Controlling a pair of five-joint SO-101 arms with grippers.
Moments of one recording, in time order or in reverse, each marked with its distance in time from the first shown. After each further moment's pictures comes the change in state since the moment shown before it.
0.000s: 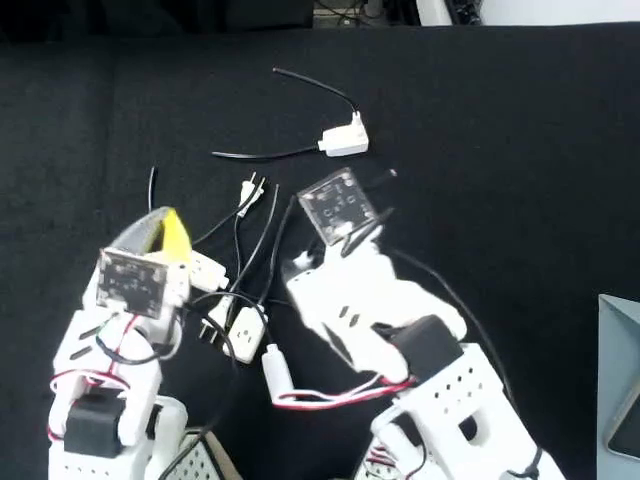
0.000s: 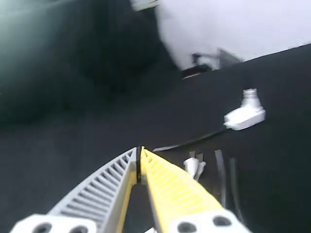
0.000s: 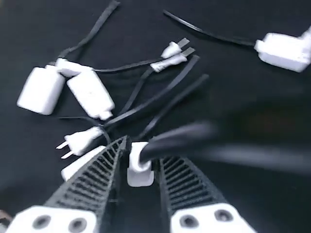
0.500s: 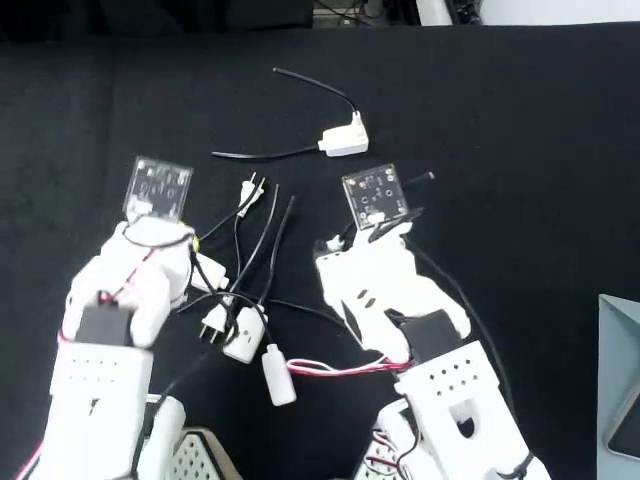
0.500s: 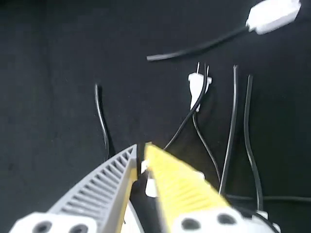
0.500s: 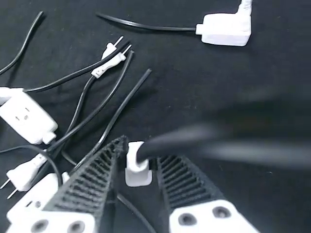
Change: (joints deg) left arm -1.5 39.8 -13.2 0.0 0.3; right arm 11.1 0.0 11.6 -13.3 0.0
